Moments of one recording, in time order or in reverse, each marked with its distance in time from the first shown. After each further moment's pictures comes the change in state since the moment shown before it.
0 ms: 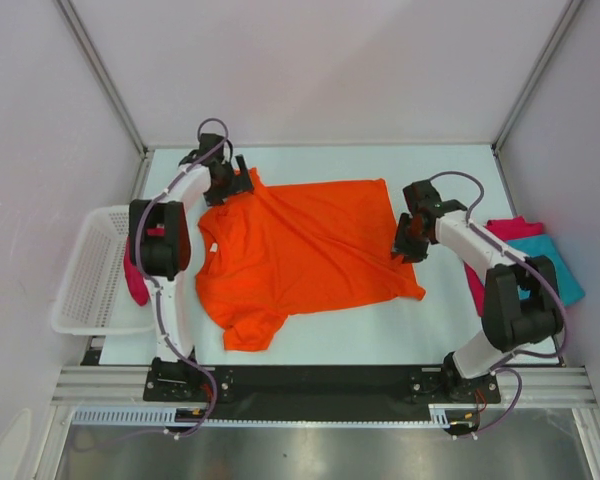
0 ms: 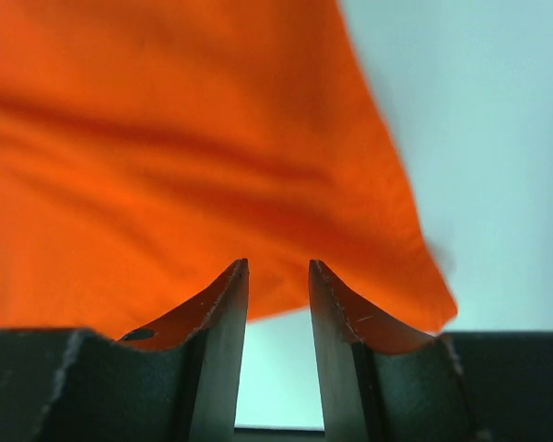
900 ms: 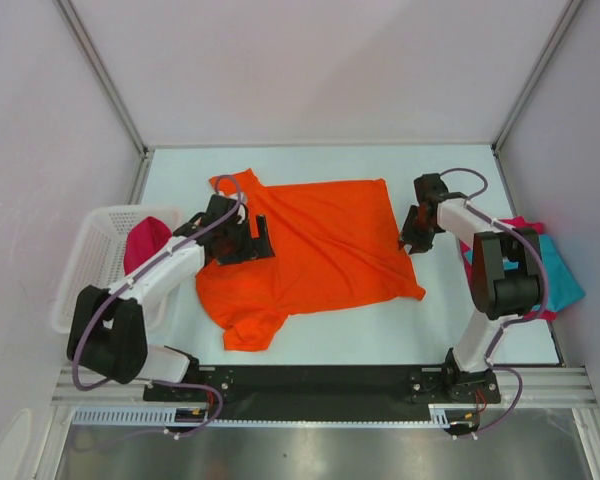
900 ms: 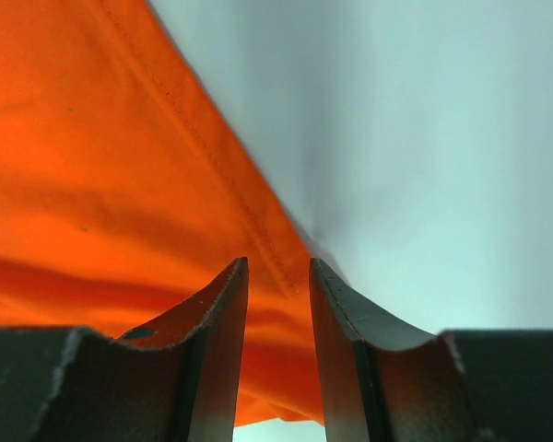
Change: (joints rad) left arm -0.293 -0.841 -0.904 0.069 0.042 -0.058; right arm -0.171 0.241 0.083 0.144 -0.037 -0.039
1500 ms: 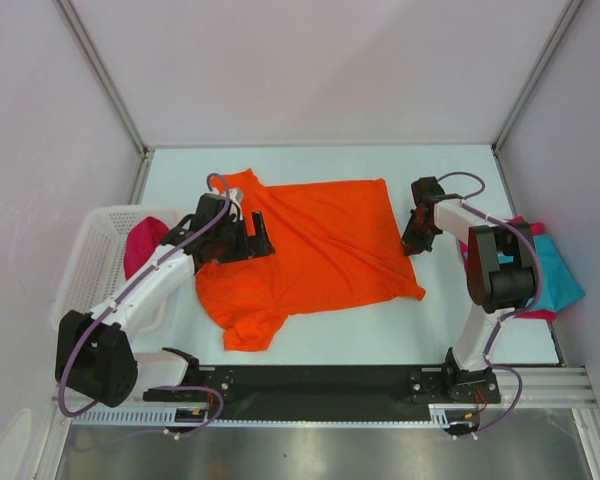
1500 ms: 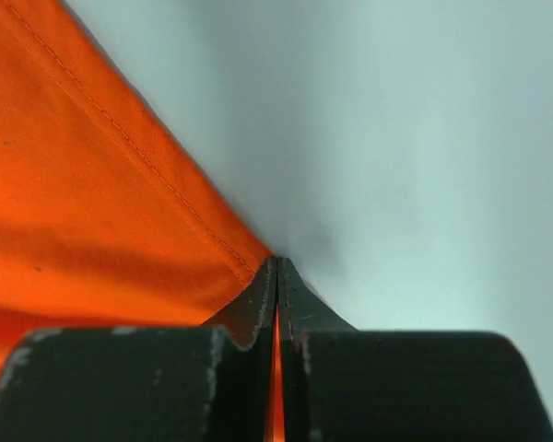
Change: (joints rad) left arm 0.000 -0.139 -0.006 -0.035 0.051 -0.011; right arm -0.005 0.063 0.002 0.009 0.056 0.018
